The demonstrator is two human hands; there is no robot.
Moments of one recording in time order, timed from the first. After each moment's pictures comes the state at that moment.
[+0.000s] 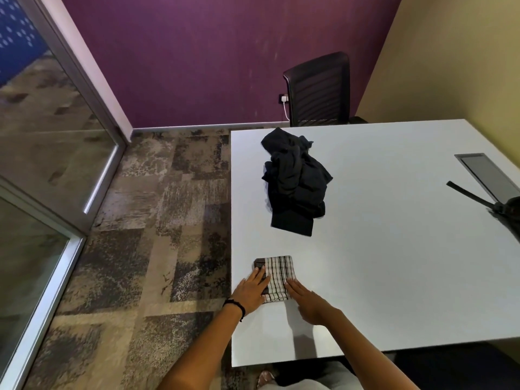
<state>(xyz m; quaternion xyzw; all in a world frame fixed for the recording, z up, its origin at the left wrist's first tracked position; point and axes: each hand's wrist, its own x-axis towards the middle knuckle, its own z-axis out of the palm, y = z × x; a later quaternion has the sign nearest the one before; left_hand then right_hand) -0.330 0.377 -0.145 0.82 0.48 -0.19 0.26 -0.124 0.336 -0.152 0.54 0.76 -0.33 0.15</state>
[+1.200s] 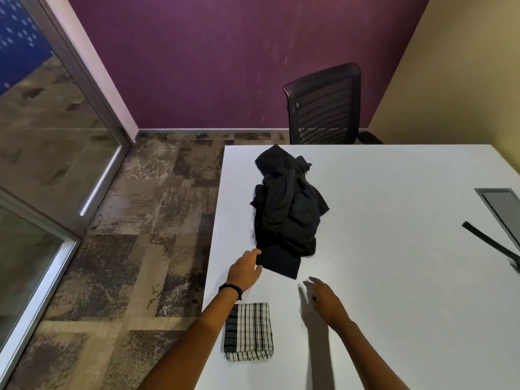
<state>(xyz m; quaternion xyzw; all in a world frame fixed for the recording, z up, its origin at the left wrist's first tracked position) -0.251 0.525 -0.107 0.70 0.63 0.06 0.34 -0.013 0.456 -0.142 0.66 0.67 -0.34 -0.05</state>
